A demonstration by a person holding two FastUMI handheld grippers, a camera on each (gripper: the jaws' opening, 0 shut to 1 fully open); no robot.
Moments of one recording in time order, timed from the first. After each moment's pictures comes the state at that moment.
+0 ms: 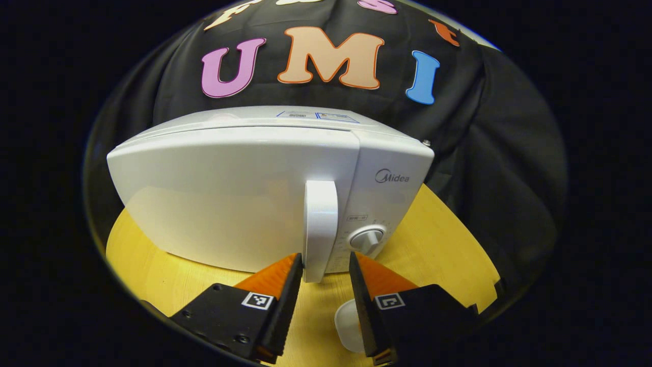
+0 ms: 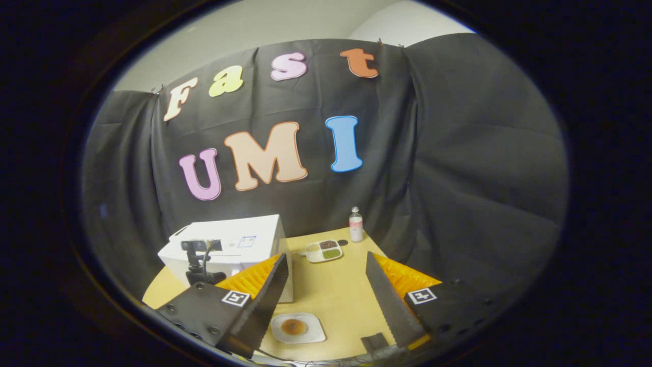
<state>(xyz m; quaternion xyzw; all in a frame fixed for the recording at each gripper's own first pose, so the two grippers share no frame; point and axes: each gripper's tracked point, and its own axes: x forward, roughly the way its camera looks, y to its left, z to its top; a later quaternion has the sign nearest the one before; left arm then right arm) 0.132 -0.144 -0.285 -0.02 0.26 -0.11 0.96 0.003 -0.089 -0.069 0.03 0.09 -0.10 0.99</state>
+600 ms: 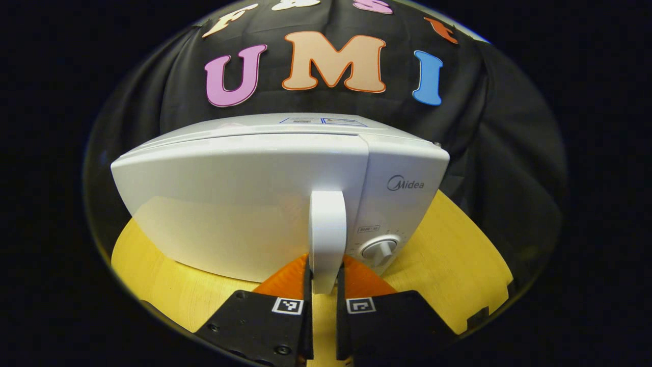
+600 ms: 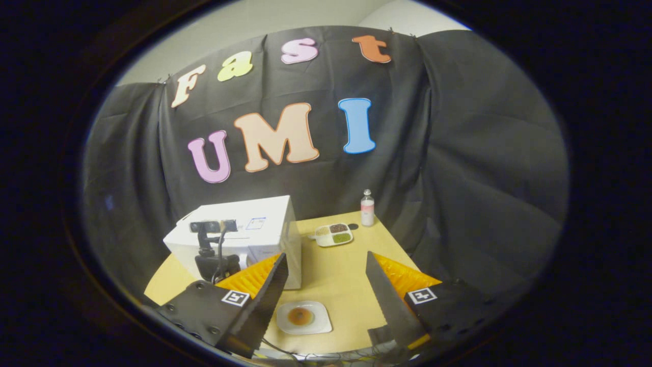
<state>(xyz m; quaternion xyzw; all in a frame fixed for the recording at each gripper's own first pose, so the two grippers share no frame) 0.148 -0.139 -0.284 0.01 0.24 -0.08 0.97 0.006 -0.068 -0.097 0.02 0.13 -0.07 0.99</state>
